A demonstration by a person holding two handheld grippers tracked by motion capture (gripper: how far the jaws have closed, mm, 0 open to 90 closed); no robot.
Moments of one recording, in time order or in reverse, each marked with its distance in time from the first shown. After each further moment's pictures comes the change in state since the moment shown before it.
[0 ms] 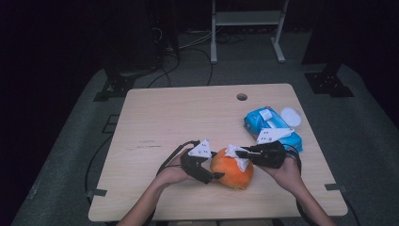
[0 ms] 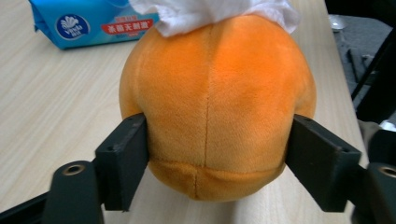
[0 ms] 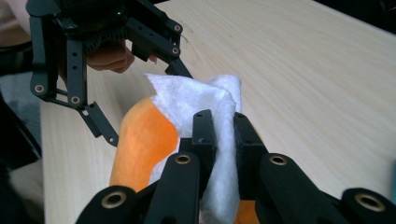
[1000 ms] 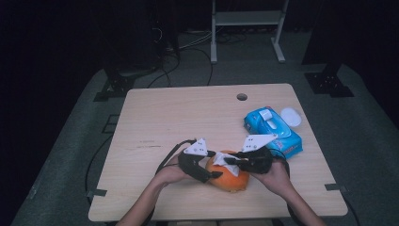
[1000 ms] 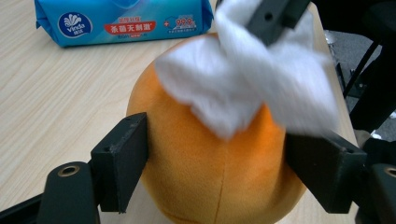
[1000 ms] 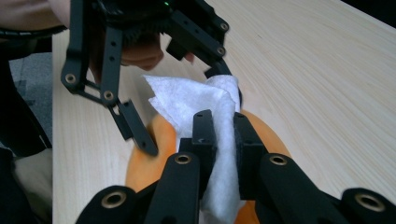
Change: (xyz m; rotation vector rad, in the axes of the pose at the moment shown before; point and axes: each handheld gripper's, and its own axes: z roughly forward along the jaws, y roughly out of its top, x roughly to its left) left arm 0.008 -0.010 -0.002 -0.040 -0.012 -0.030; right arm 0.024 0.007 0.026 0.031 0.036 -0.091
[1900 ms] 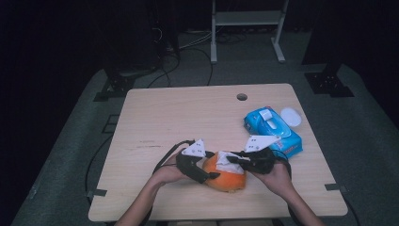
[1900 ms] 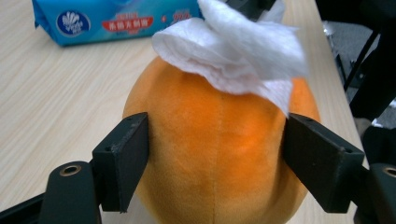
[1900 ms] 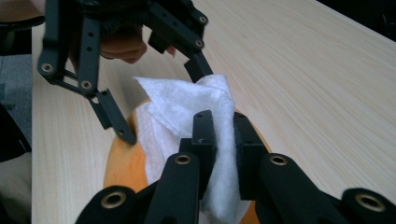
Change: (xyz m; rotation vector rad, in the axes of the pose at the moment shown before) left arm 0.001 -0.005 -0.005 0.026 -0.005 0.034; right arm -0.001 -0.006 -0.001 -0.015 -0.054 0.000
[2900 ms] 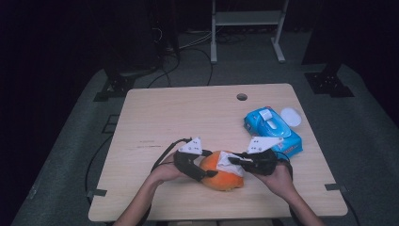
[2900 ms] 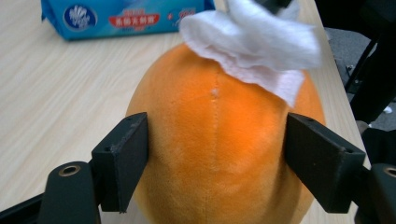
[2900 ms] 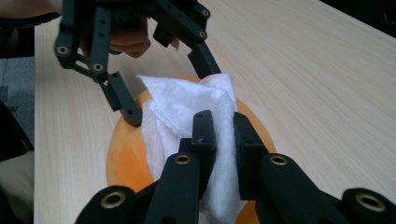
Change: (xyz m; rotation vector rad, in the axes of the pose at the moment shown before) left arm 0.010 -0.007 -0.004 -0.018 -0.012 -0.036; right arm -0.001 -0.007 -0.003 -0.010 0.005 0.009
